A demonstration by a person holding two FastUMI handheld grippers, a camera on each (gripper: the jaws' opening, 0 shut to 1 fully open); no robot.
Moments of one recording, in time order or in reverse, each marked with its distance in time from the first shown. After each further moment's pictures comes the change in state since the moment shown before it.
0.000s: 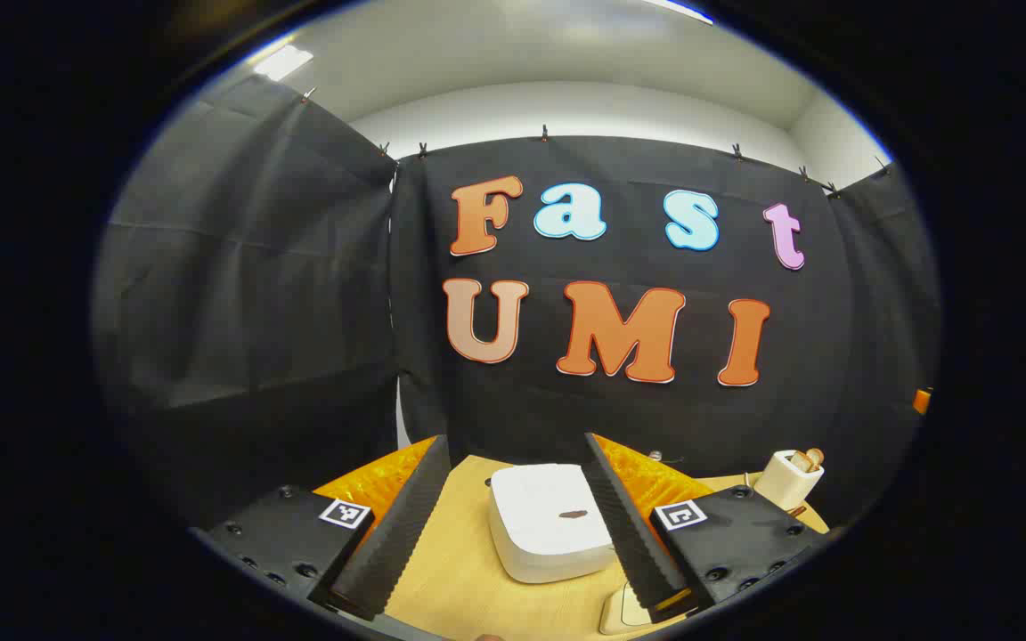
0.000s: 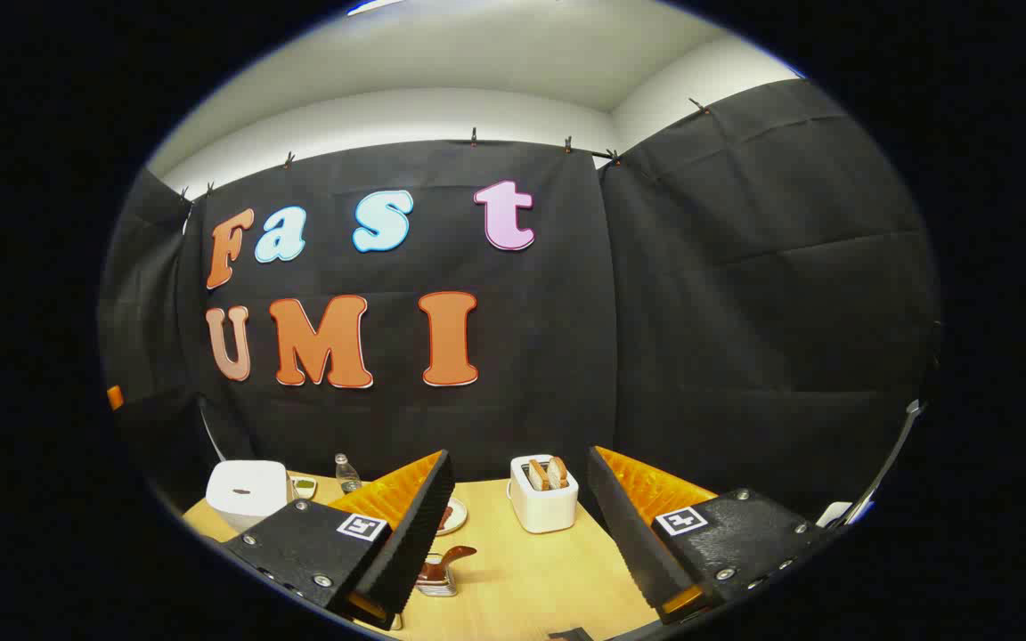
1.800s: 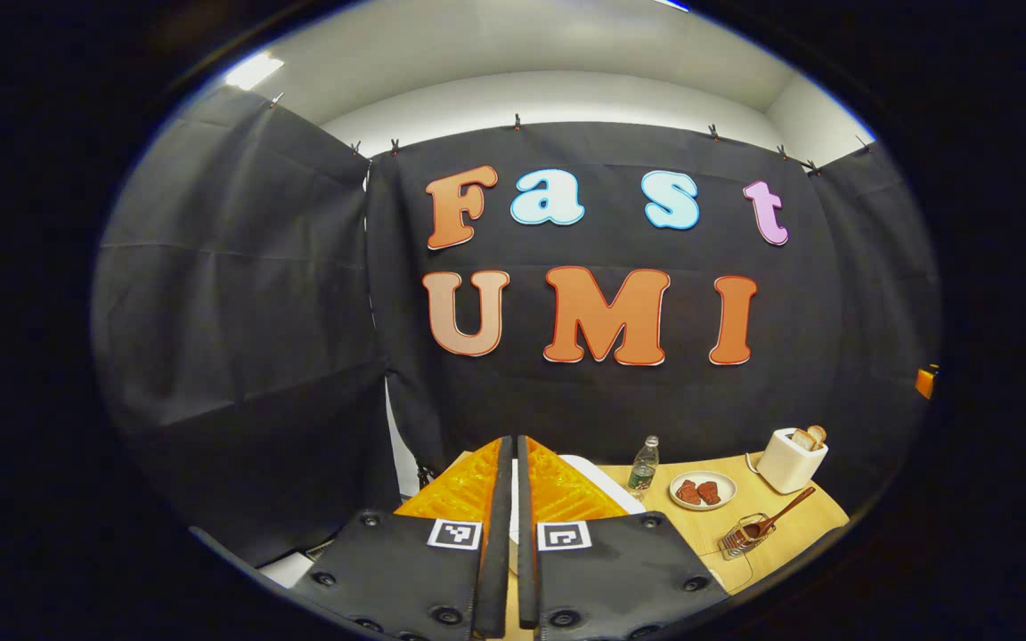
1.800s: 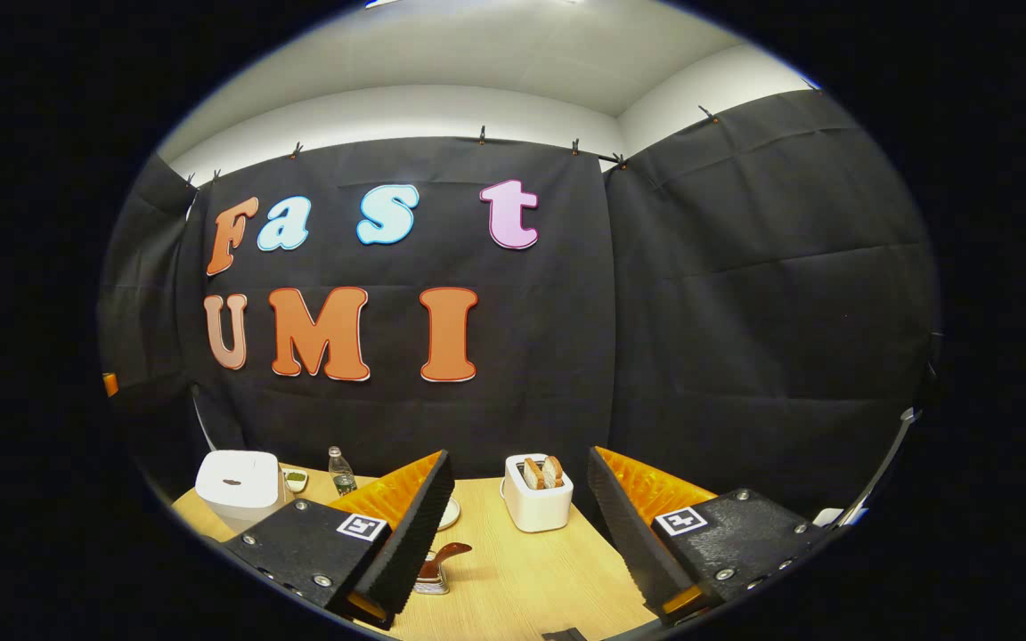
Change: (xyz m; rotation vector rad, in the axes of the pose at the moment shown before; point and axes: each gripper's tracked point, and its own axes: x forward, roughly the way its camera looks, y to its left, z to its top) left arm 0.022 -0.027 -0.017 0.068 0.038 -0.070; right arm 0.001 0.009 -0.004 -0.028 0.005 -0.003
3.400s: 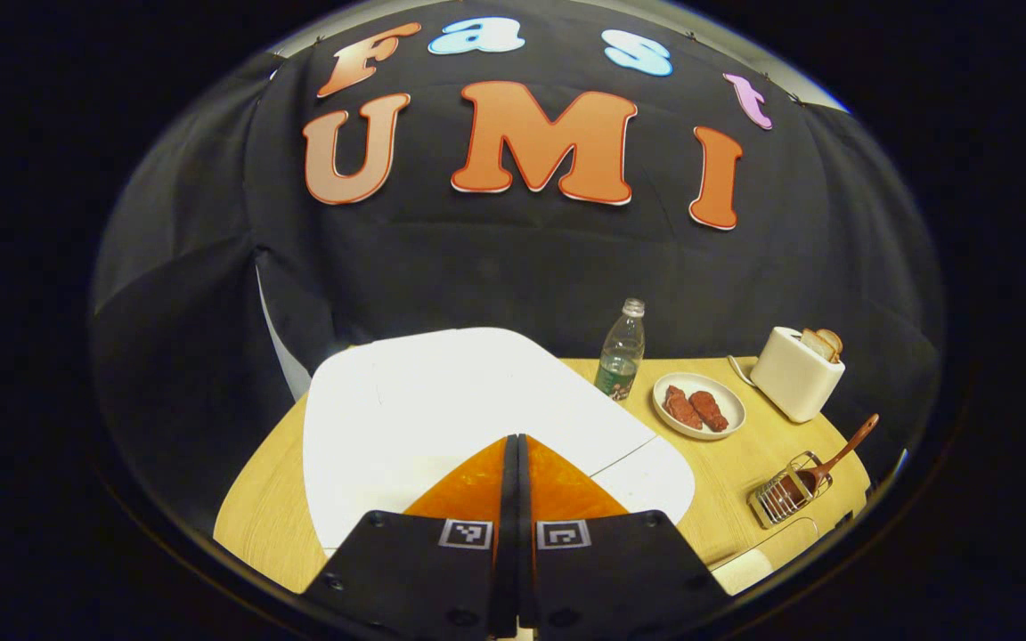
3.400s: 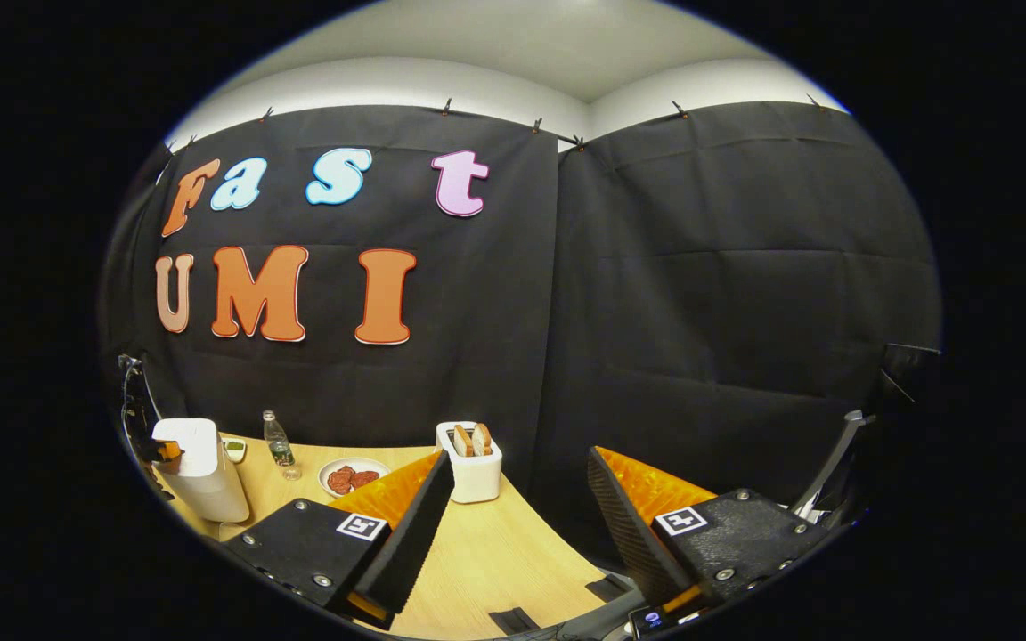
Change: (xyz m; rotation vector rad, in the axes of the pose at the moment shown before) left arm 0.197 -0.091 -0.236 0.002 0.380 -0.259; right arm -0.026 -0.055 -0.025 -0.069 0.105 -0.216
